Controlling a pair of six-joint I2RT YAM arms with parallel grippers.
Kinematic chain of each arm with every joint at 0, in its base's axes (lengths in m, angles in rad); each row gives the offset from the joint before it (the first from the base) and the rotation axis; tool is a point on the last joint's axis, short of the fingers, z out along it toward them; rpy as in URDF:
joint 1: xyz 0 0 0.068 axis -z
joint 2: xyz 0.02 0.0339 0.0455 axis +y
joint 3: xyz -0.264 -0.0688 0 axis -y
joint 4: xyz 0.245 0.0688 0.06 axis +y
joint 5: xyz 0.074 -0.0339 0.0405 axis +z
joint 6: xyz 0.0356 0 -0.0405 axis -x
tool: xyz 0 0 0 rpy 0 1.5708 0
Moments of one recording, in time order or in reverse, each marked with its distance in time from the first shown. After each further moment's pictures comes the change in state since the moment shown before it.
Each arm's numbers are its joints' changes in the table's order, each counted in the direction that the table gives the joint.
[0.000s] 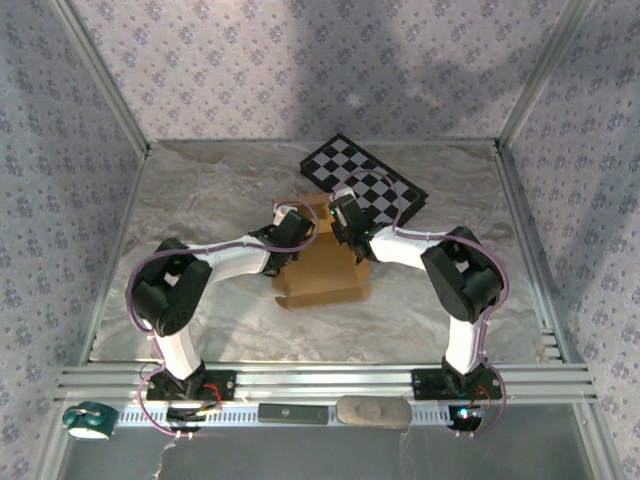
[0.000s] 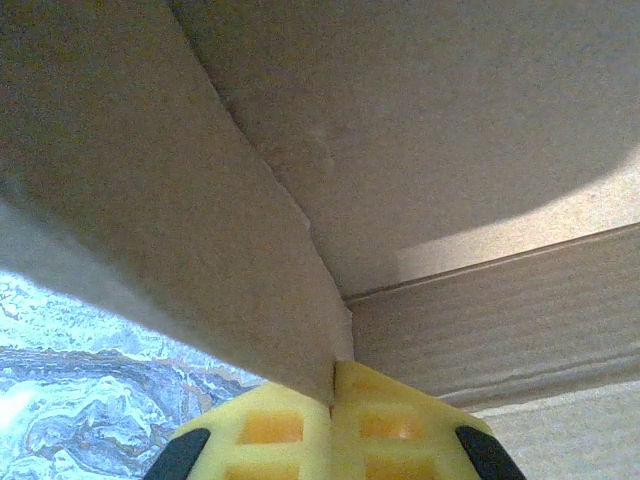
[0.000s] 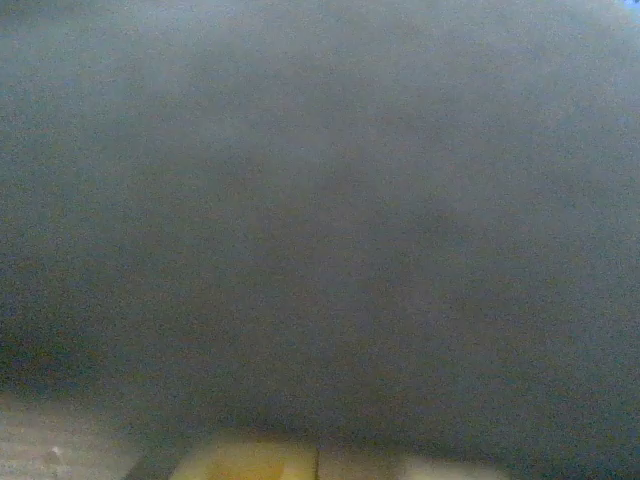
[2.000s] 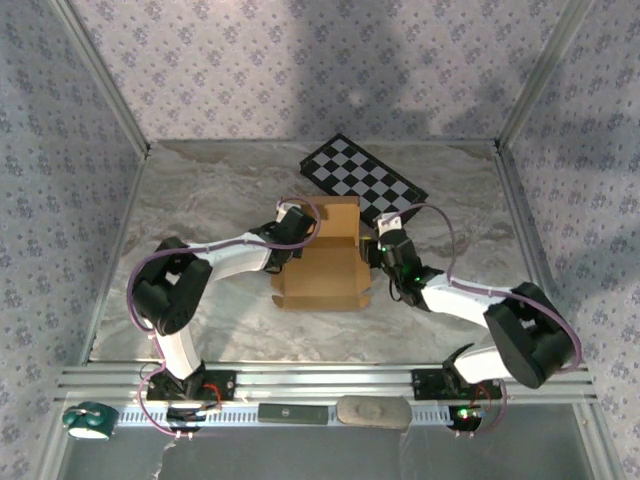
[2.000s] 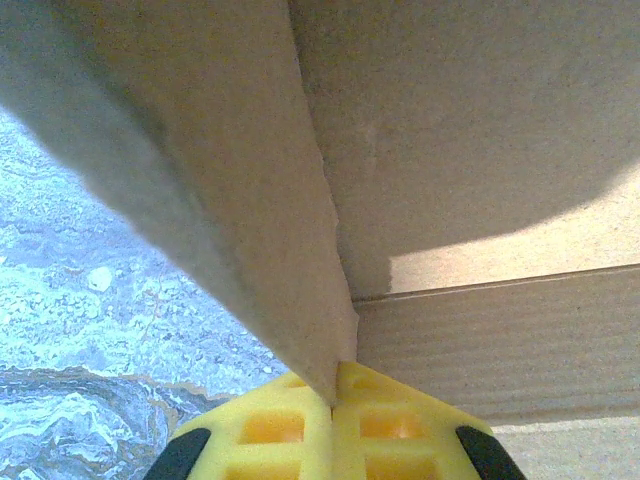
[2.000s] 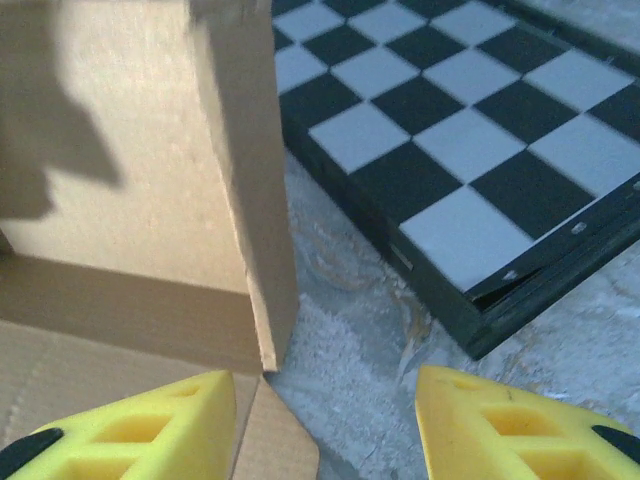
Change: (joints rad) left arm -0.002 0.008 0.034 0.010 -0.042 0.000; right arm 0.052 -0.483 -0.578 -0.330 0.161 -0.177
